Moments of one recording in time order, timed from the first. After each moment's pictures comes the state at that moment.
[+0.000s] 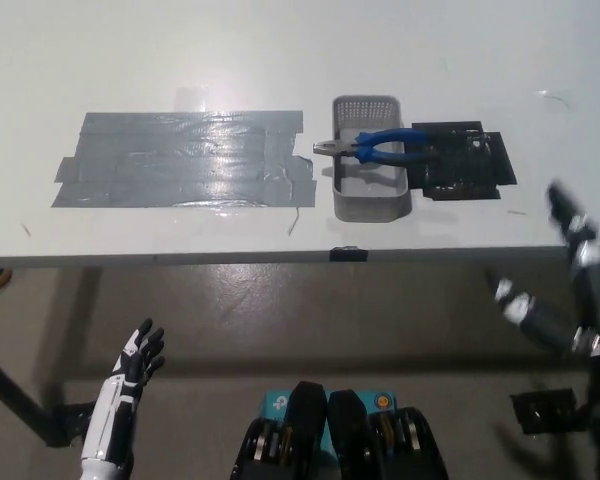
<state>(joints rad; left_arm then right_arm) 0.07 0.10 0.01 0.04 0.03 -0.17 -0.03 -0.23 -0.21 -0.02 -0.16 -0.15 -0.13 0.00</state>
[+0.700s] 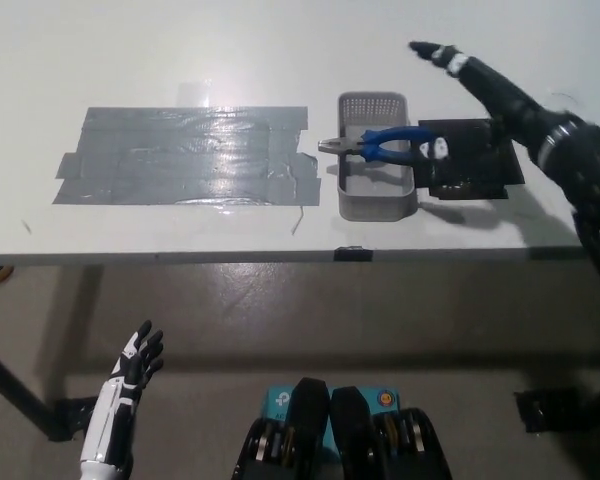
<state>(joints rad) 0.07 0.11 0.01 0.05 0.03 -0.17 -0.03 -0.99 -0.39 0.38 0.48 -0.21 0.25 0.39</state>
